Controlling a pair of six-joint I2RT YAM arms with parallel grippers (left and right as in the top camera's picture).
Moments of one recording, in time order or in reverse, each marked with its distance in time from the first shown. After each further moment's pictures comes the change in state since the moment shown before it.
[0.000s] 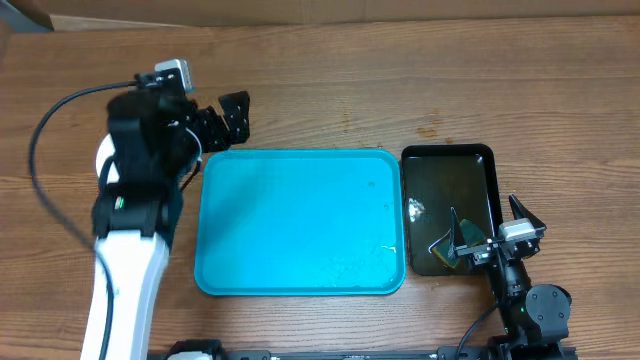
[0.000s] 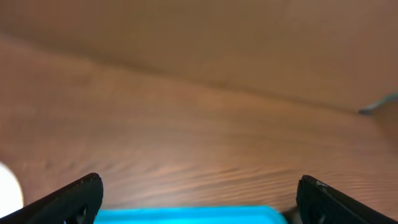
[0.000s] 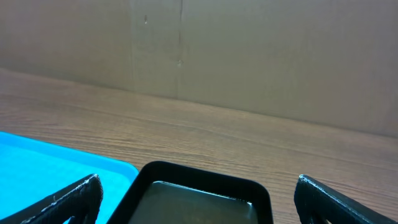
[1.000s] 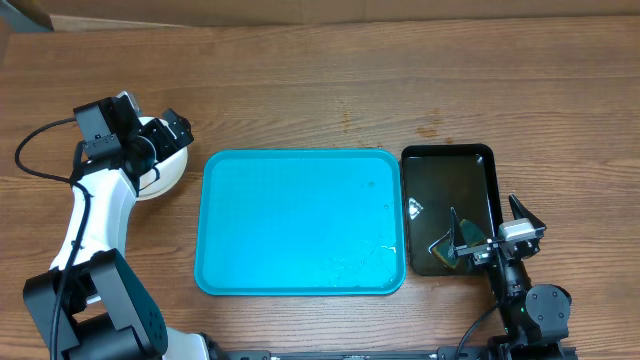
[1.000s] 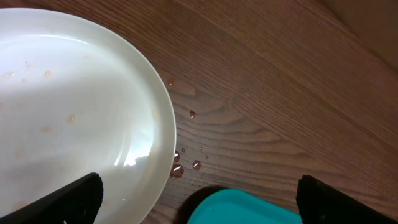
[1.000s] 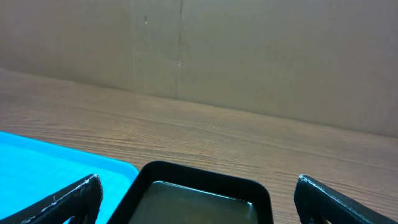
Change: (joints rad) left arm 0.328 0.472 0.005 0.020 -0.004 -0.003; right arm 0.000 0.000 0.000 0.000 0.000 0.000
